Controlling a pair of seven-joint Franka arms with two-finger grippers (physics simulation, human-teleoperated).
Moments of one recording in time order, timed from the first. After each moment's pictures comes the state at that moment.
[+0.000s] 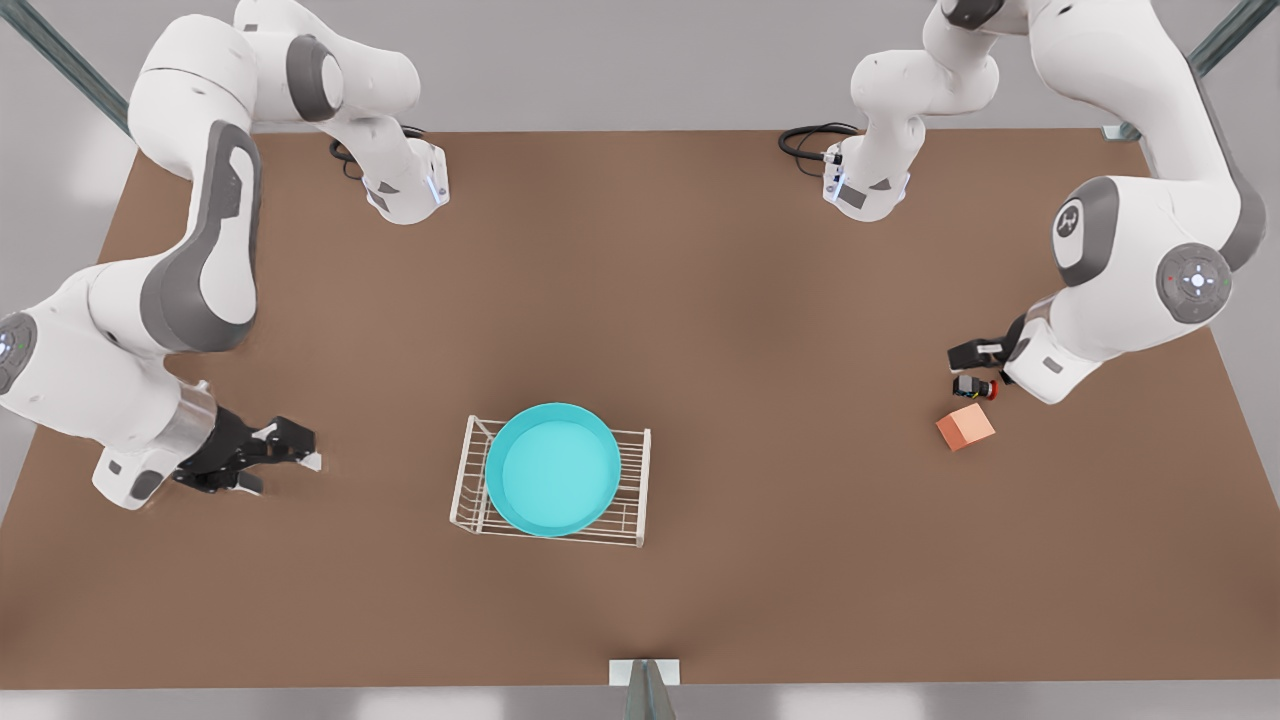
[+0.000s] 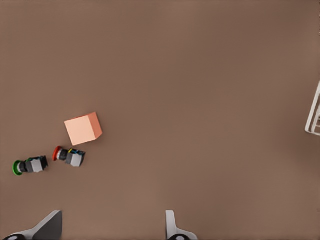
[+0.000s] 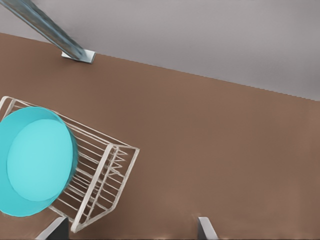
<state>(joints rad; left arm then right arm) -0.02 0.19 -0.05 -1.50 -0.04 1.53 -0.15 0.11 0.49 -0.16 -1.08 0.27 1.68 -0.32</state>
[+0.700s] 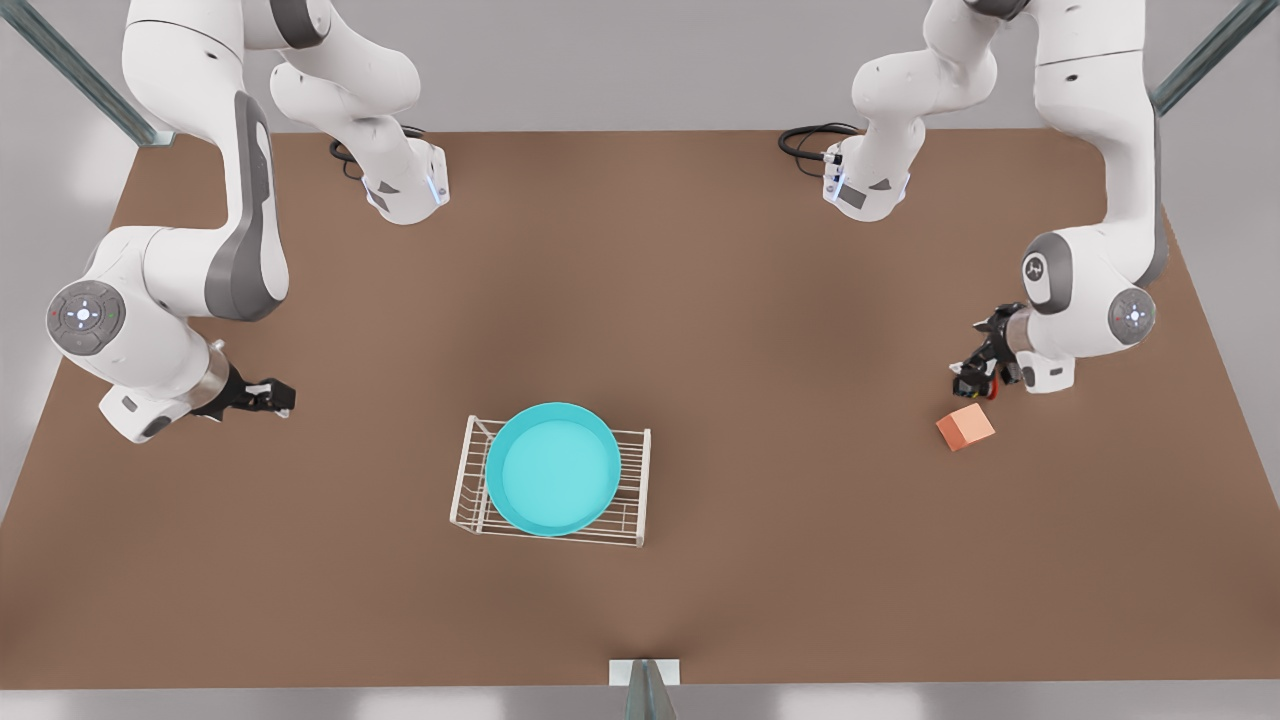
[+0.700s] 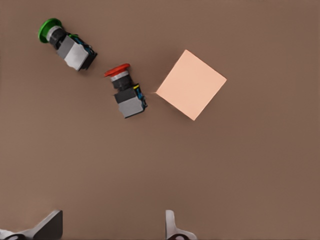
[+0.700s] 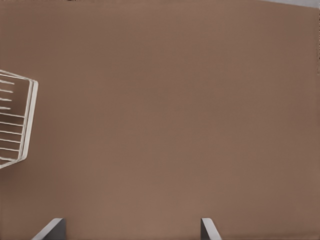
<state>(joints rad) 0.16 0.07 0.01 -2.24 -0.10 2.04 -0.82 0.15 0.23 -0.17 -1.59 -0.05 1.80 -0.07</state>
